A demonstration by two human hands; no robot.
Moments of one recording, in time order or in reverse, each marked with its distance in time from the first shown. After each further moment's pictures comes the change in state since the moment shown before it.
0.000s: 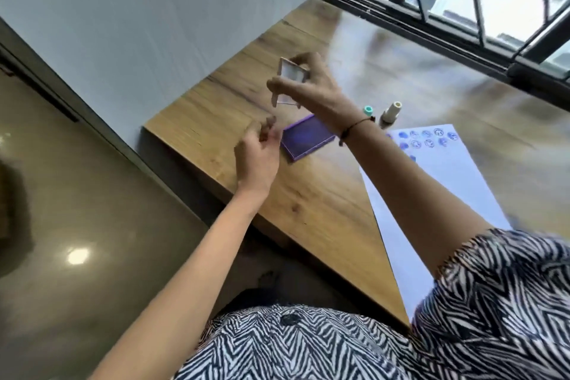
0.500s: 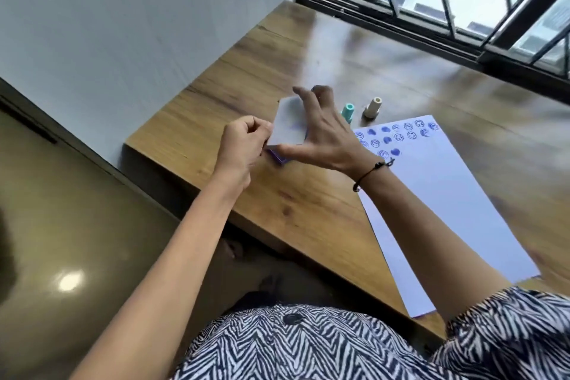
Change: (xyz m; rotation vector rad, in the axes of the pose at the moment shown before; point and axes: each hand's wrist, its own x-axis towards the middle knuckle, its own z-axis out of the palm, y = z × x) left_hand 0.032 0.005 -0.002 -0.048 -0.224 -0.103; right_hand -0.066 0.020 -0.019 -0.571 0.016 -0.166
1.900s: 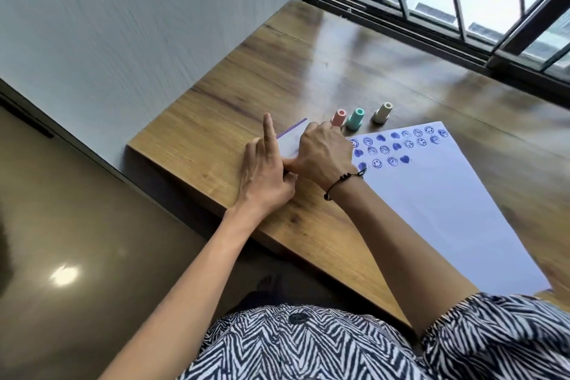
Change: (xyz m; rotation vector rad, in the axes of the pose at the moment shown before) left_hand -0.011 -0.048 0.010 0.714 -0.111 0.384; right_hand 0.012 -0.016 0.034 -0.477 -0.117 0.301
